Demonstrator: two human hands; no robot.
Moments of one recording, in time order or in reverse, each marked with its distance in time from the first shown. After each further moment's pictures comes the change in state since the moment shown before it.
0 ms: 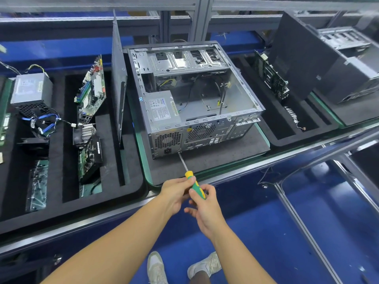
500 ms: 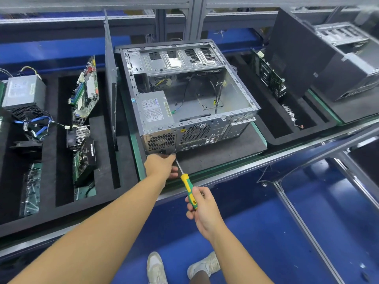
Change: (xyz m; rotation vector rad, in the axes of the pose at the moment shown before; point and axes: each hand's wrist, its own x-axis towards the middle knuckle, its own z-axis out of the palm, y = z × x) left_hand 0.033 0.060 0.003 0.317 0.383 0.288; right_hand 0.004 -0.003 -0.011 -0.041 -0.023 0.025
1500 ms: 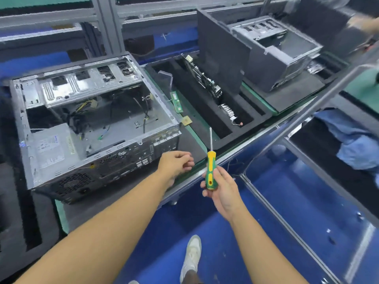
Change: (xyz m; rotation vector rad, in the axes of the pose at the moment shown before) left_hand -0.047 0.050 0.219 0.047 -0.580 0.116; right_hand 0.022 -0.132 -0.190 0.283 0.129 -0.275
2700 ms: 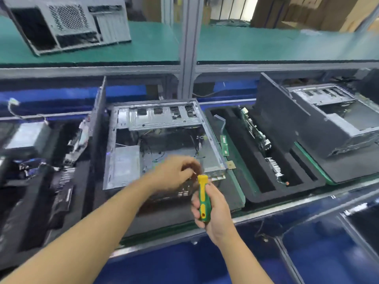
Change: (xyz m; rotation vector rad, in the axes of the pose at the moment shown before) left_hand -0.092 0.130 -0.114 0.795 -0.039 0.511; right_hand -0.004 -0.029 0.130 -0.120 -0.568 0.002
